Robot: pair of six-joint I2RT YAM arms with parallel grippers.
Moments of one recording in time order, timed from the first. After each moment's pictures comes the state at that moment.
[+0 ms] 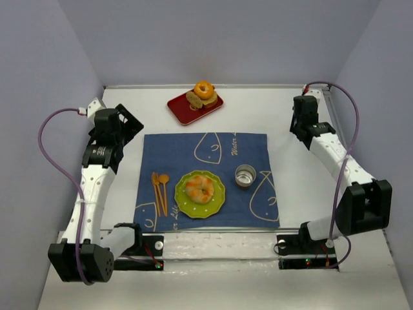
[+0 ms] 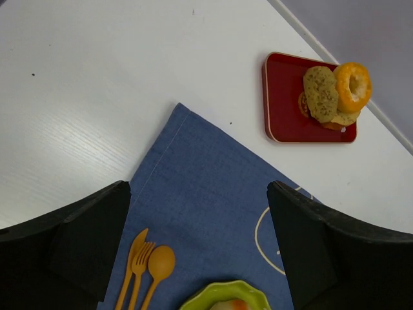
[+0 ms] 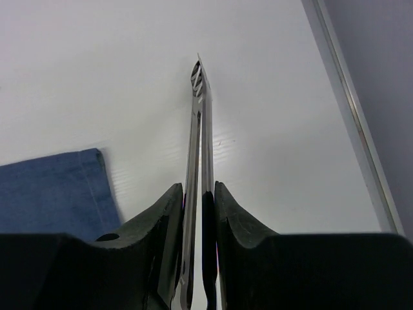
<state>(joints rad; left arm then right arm) -0.04 1.05 1.05 -0.53 -0.23 -0.67 0.18 1.40 1.19 -0.45 0.49 0.22</state>
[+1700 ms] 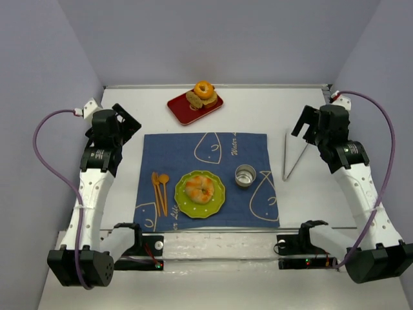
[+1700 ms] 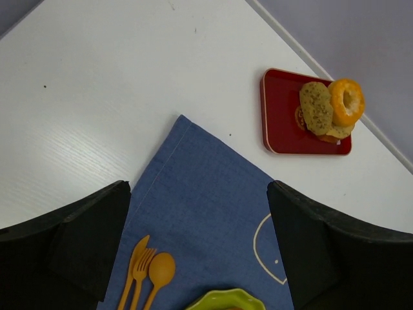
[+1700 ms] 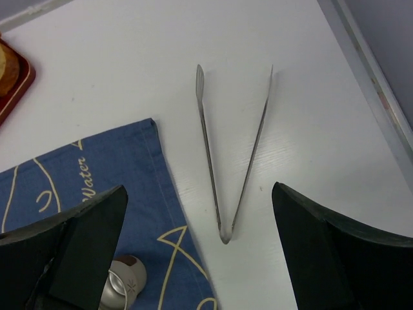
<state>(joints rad) -0.04 1.02 1.05 -0.52 -0.27 -0.67 0.14 1.04 1.17 -0.68 0.35 0.39</state>
